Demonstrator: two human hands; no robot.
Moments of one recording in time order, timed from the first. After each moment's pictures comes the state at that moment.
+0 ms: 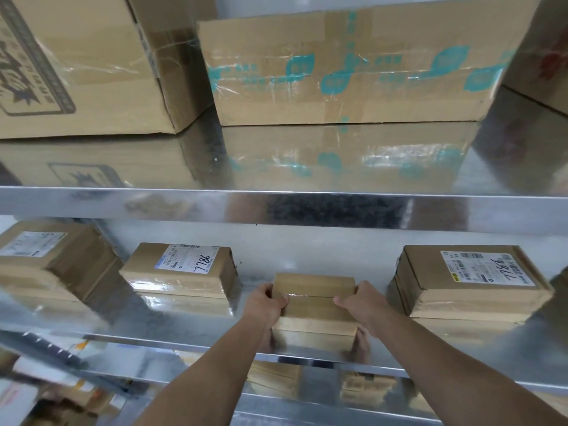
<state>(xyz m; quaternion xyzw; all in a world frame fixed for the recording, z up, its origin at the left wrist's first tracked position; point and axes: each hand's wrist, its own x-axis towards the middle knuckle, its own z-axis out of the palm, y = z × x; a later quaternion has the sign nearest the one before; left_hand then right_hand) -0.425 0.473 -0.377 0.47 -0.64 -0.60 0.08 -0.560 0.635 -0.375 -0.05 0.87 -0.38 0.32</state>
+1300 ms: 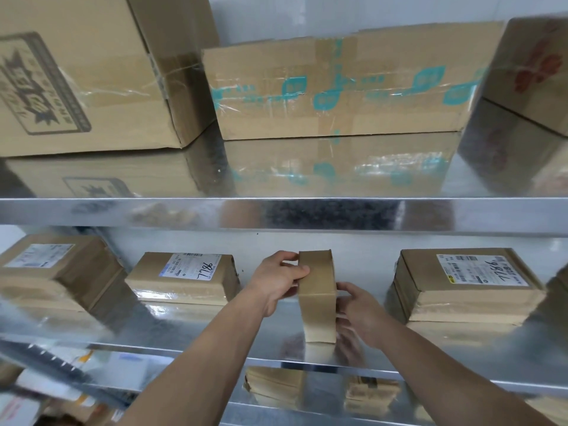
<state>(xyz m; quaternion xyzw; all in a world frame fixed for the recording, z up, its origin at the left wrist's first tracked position) -0.442 0.483 -0.281 0.34 -0.63 -0.69 0.07 -0.531 0.641 -0.342 -0.03 0.73 -0.54 0.41</state>
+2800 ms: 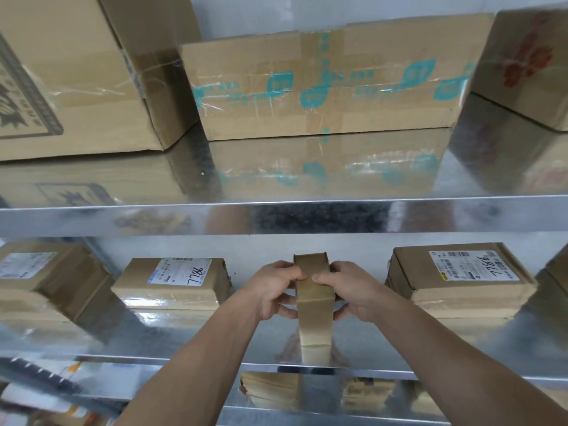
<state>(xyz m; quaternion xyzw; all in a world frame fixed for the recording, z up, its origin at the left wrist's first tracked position) -0.446 0.488 -0.271 0.36 -0.64 -0.68 -0.07 -0.531 0.630 -0.267 -0.12 0.76 -0.50 0.40</state>
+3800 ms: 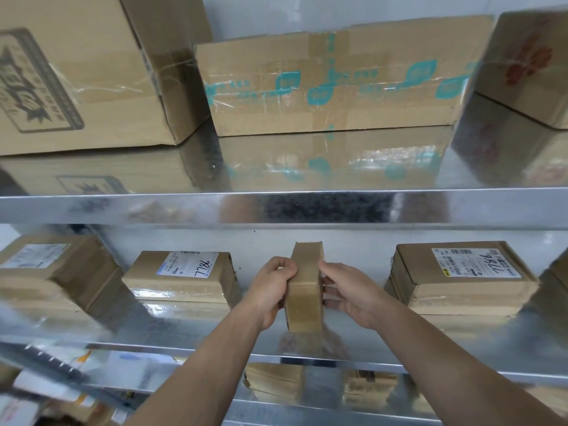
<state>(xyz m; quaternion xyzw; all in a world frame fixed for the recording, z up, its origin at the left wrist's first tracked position) -0.422 0.502 -0.283 0.36 -0.61 -0.70 0.08 -0.519 0.633 -0.287 -0.07 0.65 -0.61 0.44</state>
